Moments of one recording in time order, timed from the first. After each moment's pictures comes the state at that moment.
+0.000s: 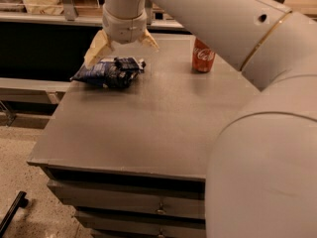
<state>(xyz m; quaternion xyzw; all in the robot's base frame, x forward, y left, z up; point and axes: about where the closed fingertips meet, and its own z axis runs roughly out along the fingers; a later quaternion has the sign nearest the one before) 0.630 0.087 0.906 -0.24 0.96 0.06 0.13</state>
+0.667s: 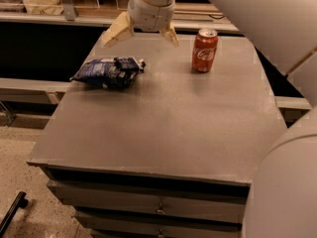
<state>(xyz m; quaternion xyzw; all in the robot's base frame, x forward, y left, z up) 0.630 0.041 0.940 -0.14 0.97 0.11 0.15</state>
